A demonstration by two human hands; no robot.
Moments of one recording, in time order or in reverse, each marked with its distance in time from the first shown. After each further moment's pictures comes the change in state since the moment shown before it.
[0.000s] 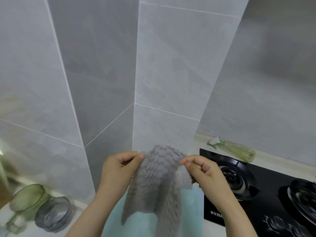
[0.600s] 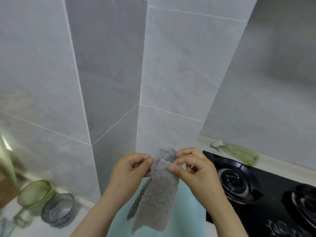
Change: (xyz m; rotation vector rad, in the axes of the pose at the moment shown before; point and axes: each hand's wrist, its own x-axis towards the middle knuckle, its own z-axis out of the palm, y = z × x) left_hand -0.015 0.019 0.006 -0.105 -0.081 -0.115; right_hand -0.001 -0.022 0.027 -0.141 0.074 -0.198
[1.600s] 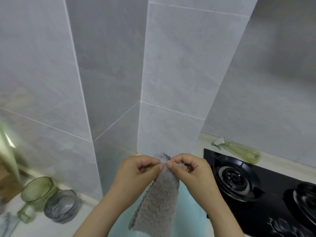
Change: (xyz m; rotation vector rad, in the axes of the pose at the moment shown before) left_hand -0.011 0.002 0.002 0.125 -0.154 0.090; right_hand -0.005 0.001 0.008 0.092 -0.071 0.070
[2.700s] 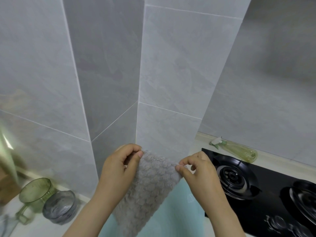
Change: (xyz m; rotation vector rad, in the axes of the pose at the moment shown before) left_hand -0.001 -0.006 -0.020 0.348 0.293 0.255; right_hand -0.005 0.016 -0.013 -0.482 0.136 0.075
